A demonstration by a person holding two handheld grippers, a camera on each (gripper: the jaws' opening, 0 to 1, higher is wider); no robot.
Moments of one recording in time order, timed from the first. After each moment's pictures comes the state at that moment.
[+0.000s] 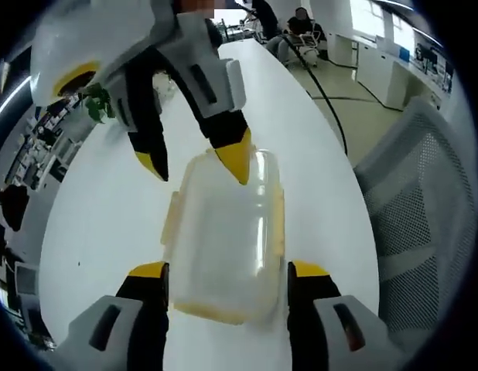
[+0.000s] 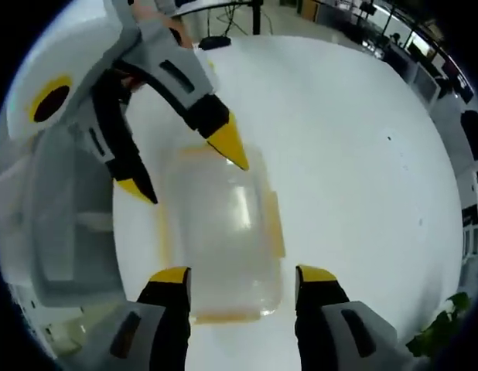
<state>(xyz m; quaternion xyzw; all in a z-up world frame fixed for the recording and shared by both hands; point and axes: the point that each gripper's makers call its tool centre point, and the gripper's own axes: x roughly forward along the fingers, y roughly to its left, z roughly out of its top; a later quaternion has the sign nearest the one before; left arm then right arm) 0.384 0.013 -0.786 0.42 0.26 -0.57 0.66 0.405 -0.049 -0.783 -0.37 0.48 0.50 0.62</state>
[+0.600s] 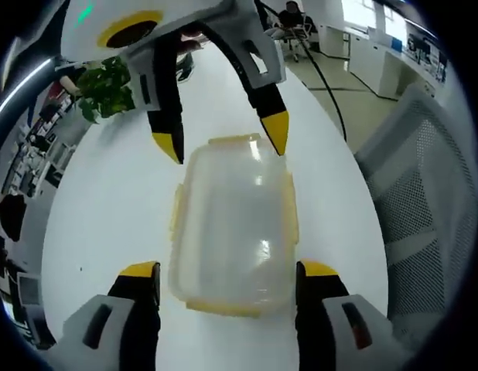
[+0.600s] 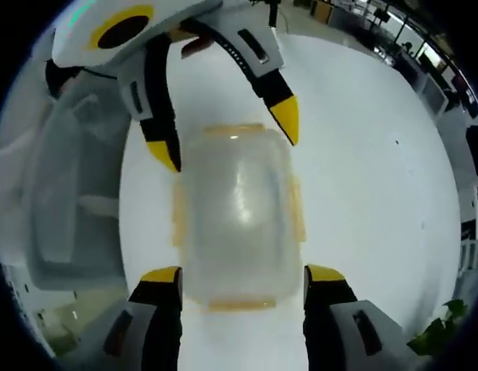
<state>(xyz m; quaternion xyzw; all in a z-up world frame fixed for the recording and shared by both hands) 0.396 0.018 -0.791 0.45 0.26 -0.58 0.63 0.383 -0.060 -0.788 -0.39 0.46 0.52 0.60</state>
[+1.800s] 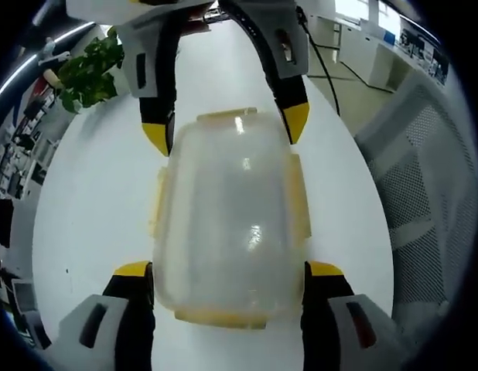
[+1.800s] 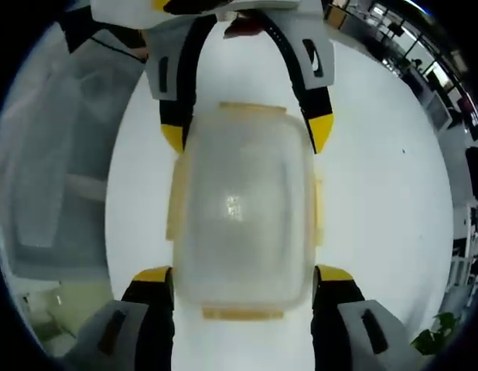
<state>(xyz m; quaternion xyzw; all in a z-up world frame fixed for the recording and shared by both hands) 0.397 0.017 -0.816 0.46 0.29 -0.59 0.59 0.380 -0.061 -0.811 -0.44 0.44 0.51 0.59</state>
